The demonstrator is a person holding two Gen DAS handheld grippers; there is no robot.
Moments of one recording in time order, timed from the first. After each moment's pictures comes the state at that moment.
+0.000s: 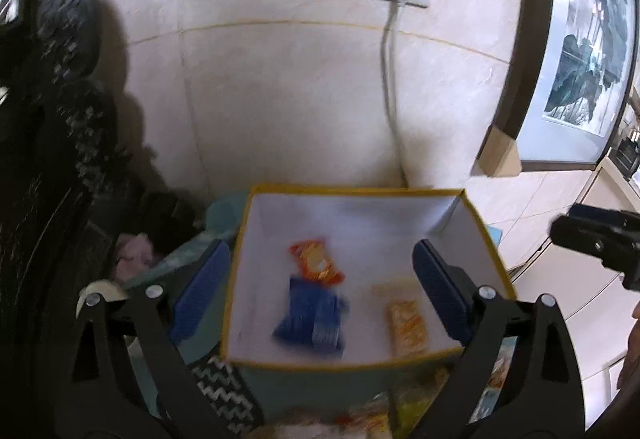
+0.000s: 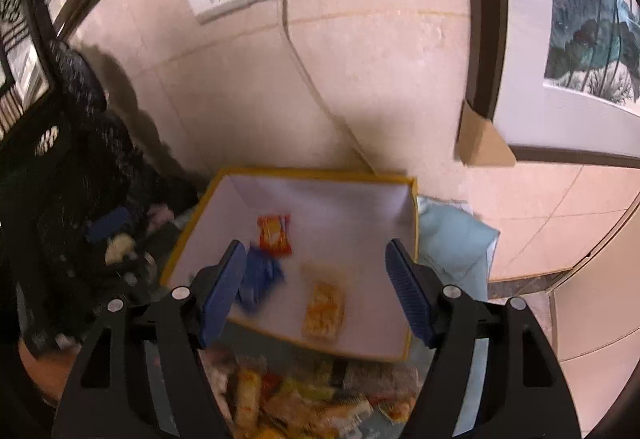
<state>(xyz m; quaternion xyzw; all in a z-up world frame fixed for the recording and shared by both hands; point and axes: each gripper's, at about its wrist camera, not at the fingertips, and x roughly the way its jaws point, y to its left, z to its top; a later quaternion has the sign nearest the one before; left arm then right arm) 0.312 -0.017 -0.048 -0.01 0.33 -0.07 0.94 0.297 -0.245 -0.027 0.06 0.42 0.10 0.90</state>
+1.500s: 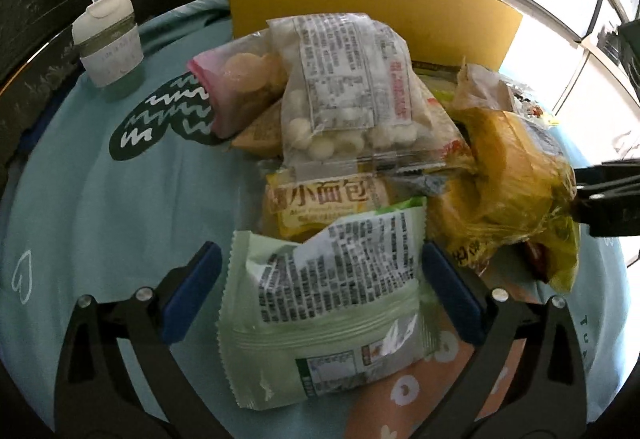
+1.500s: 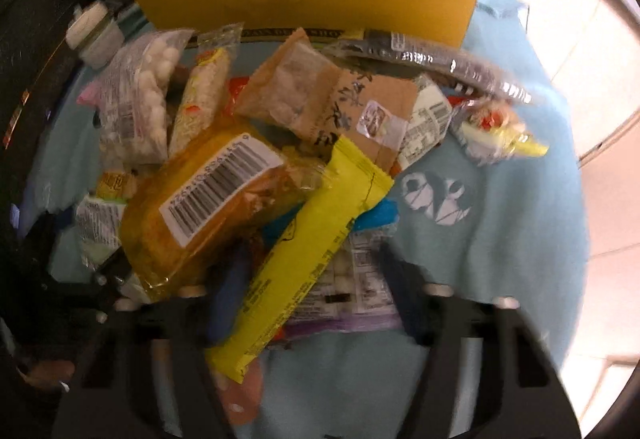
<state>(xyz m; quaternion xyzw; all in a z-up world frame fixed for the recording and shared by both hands) 0.108 0.010 -0.255 0.02 0.45 -0.10 0.89 0.147 -0.180 -0.236 -0.02 0.59 0.09 0.80</state>
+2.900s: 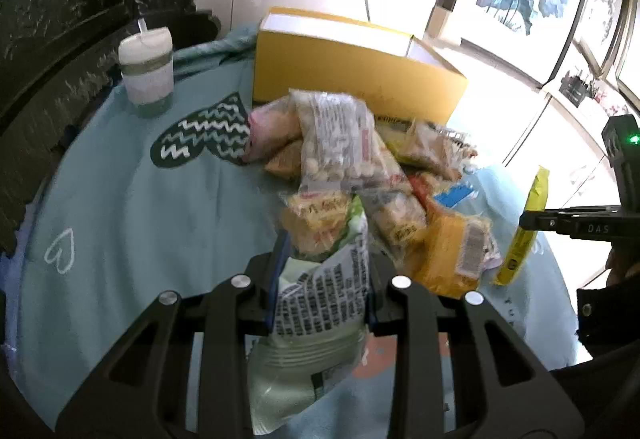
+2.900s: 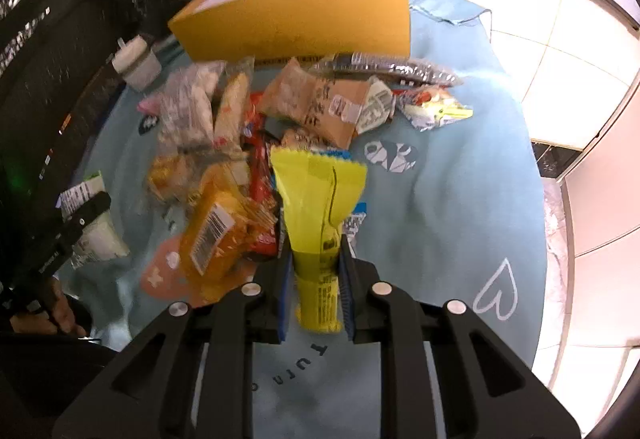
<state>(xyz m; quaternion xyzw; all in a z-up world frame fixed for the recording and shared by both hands) 0.042 0.055 -0.185 -0.04 0.39 -0.14 0.91 0.061 -0.245 -0.177 0.07 0.54 0.11 0.83</state>
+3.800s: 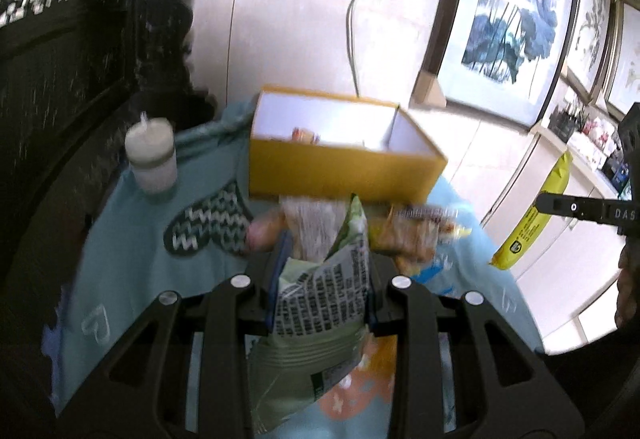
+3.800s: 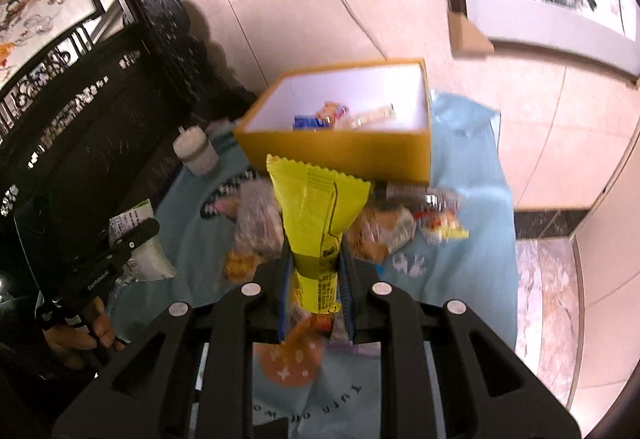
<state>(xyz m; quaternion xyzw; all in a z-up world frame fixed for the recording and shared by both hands) 0.060 0.054 -0.092 -0.04 0.31 -0.15 0.94 0.068 -0.239 -0.057 0.09 0.42 0.16 0.89</state>
